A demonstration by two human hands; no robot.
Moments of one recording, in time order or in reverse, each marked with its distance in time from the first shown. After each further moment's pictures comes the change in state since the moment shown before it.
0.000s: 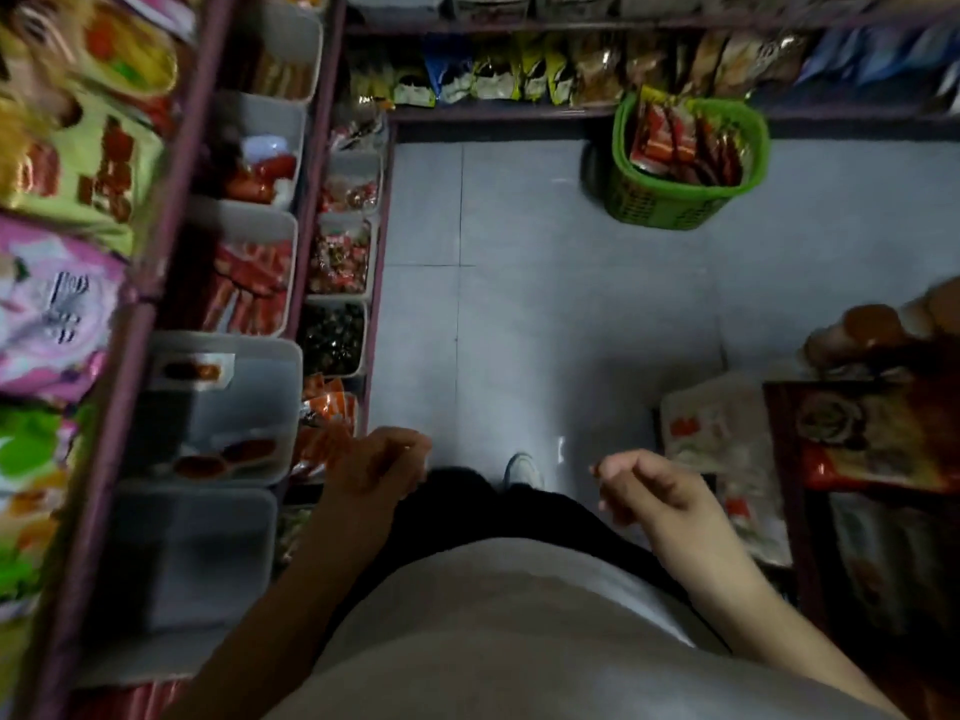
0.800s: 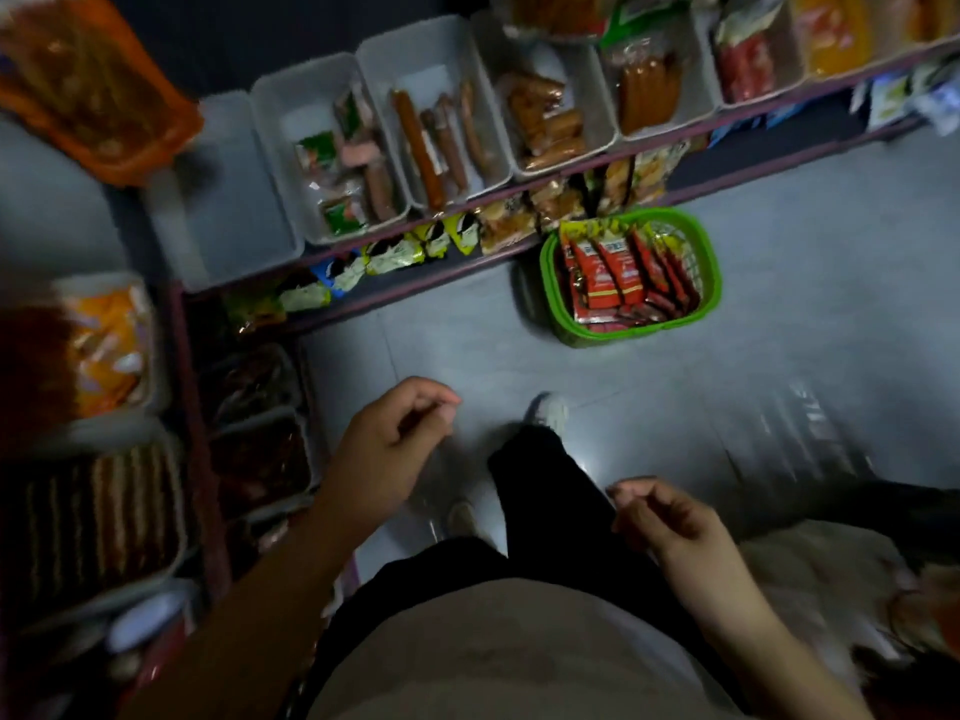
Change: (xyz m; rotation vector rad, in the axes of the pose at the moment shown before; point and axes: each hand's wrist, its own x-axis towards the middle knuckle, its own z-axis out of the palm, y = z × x) left_hand 0.589 0.292 0.067 0.224 -0.401 0.289; right_hand 0.457 -0.220 -0.076 0.263 0.378 0.162
